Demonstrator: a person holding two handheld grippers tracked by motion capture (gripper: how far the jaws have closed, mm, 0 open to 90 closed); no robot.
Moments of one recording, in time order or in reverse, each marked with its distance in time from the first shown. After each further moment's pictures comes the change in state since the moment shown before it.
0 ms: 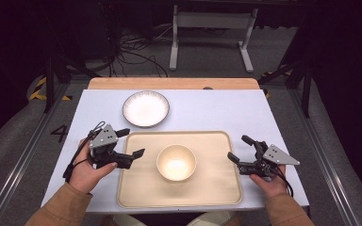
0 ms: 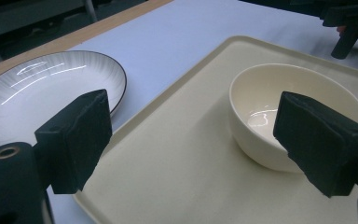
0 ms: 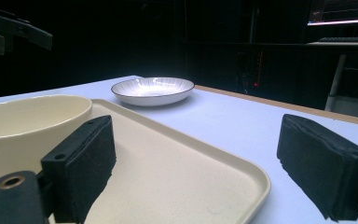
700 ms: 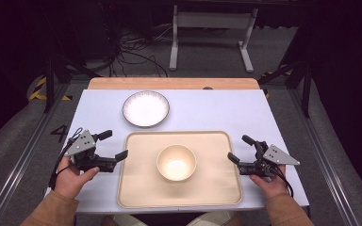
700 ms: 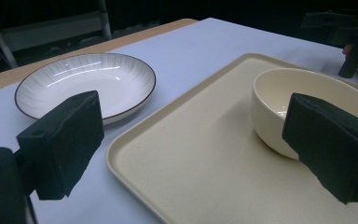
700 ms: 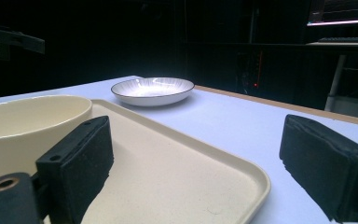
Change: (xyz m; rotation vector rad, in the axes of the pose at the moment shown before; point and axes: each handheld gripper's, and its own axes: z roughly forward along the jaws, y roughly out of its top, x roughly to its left) left arm 0.023 -0.041 -0.026 -0.134 0.031 -0.060; right arm 0.000 0.000 0.000 -0.002 0.000 0.002
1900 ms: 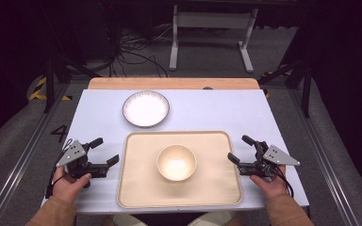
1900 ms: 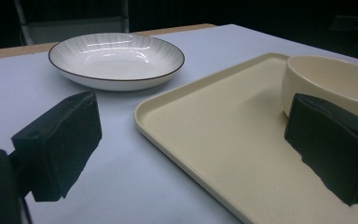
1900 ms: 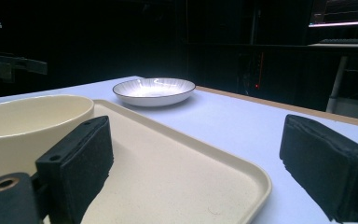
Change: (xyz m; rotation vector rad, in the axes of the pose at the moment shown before) left arm 0.016 -0.050 -0.009 -0.069 0.058 -0.088; right arm 0.000 0.000 0.000 -0.006 0.007 -0.005
